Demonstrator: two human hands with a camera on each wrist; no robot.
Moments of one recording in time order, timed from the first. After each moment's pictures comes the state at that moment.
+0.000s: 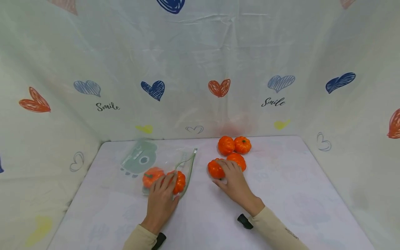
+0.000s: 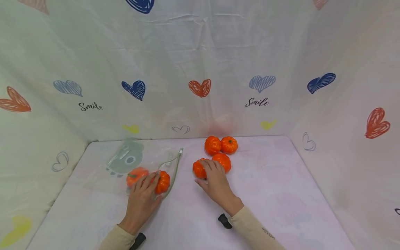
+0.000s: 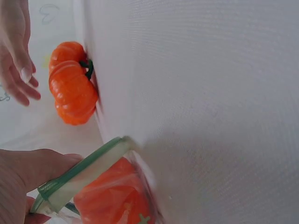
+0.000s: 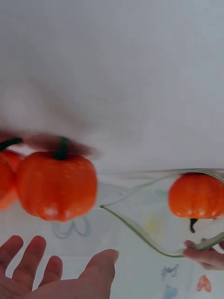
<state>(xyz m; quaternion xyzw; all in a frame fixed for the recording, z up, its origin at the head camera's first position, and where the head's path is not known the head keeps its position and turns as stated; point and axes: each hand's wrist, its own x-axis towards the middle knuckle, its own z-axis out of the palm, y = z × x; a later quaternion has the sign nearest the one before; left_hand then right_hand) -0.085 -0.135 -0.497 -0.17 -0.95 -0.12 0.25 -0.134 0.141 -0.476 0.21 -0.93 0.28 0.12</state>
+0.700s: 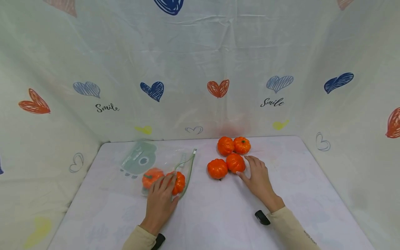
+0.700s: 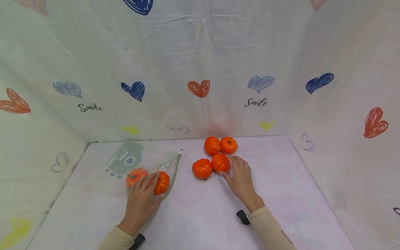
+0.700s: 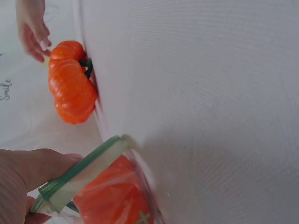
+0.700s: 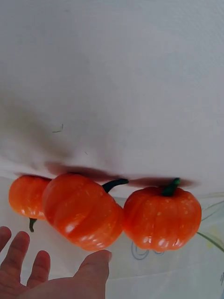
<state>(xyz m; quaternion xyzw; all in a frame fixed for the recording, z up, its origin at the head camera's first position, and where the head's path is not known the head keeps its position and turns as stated) -0.085 -0.137 -0.498 -0.16 -0.95 -0.12 0.24 -0.146 0.213 -0.491 0.09 -0.95 0.26 0.14</state>
